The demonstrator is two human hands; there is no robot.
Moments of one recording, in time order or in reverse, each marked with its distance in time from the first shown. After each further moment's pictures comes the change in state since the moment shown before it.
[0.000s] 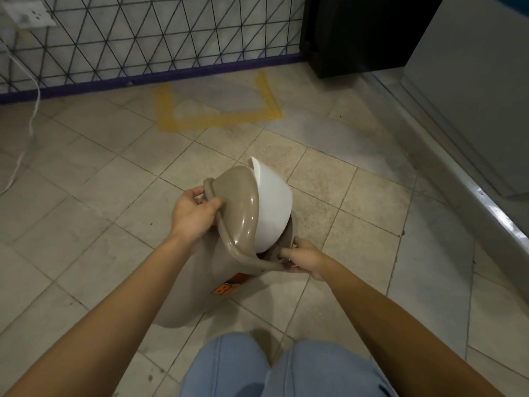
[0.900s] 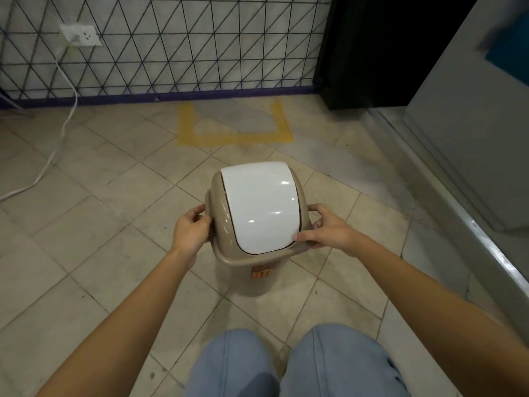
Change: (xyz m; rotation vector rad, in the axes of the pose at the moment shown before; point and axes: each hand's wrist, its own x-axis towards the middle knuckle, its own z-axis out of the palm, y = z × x) left_hand -0.007 -0.025 -0.042 -0.073 0.030 -0.022; right_hand -0.061 -0.082 -0.034 -0.330 0.061 -0.337
